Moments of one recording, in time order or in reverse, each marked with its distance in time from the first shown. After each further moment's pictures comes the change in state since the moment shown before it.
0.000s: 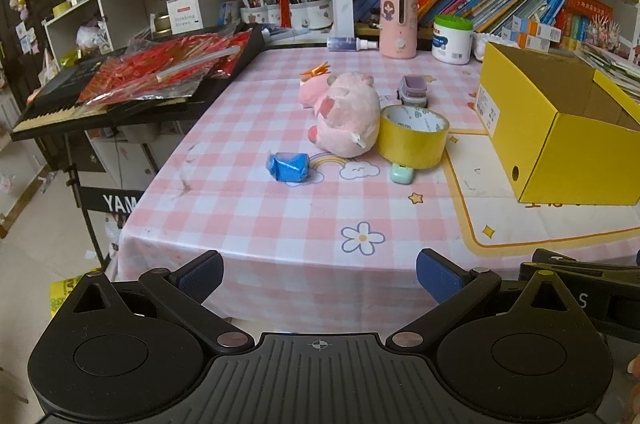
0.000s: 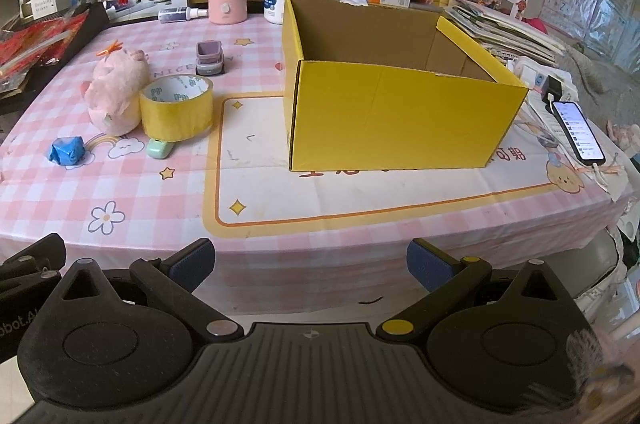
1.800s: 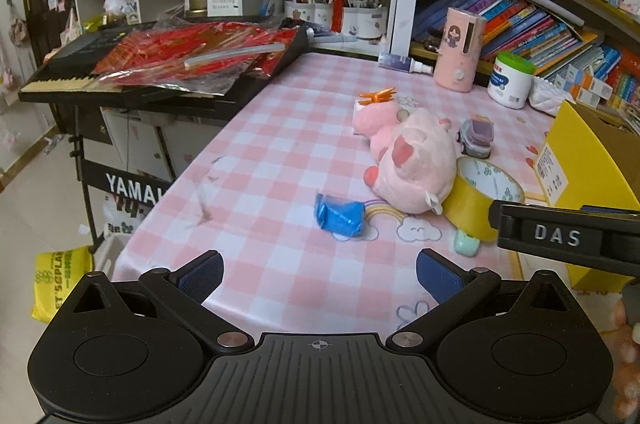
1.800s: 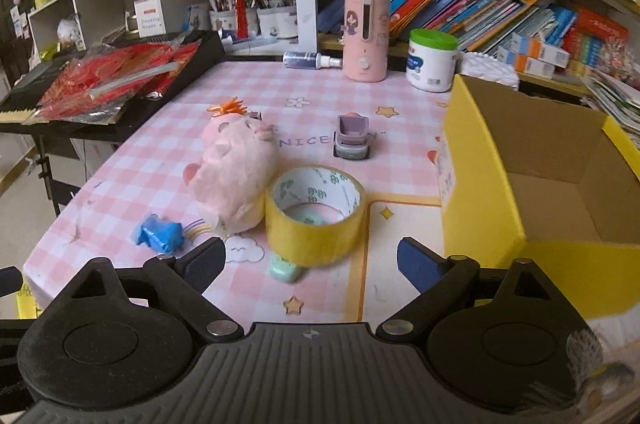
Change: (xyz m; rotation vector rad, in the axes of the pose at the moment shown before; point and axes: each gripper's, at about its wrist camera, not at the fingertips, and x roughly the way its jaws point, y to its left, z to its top) left arm 0.064 0.051 0.040 -0.168 -0.006 0.025; right arm 0.064 0.069 0.090 -0.159 -0.102 0.341
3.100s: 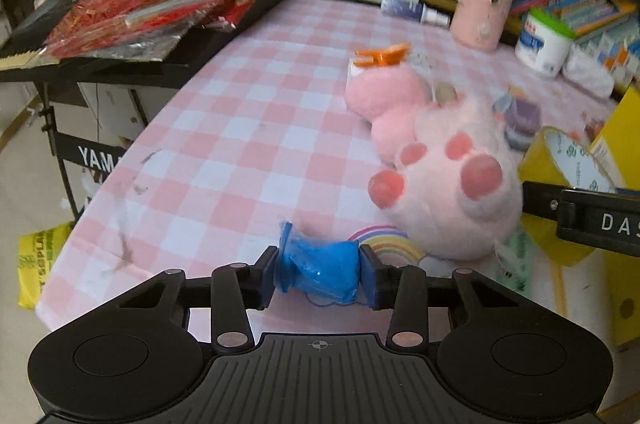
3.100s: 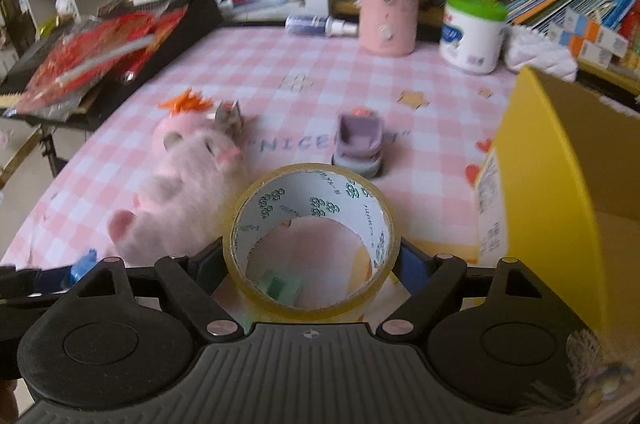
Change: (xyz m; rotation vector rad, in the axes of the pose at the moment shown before) left arm 0.105 -0.014 0.039 -0.013 0.157 -0.018; right arm 0.099 -0.034 0.047 -0.026 0.108 0.079
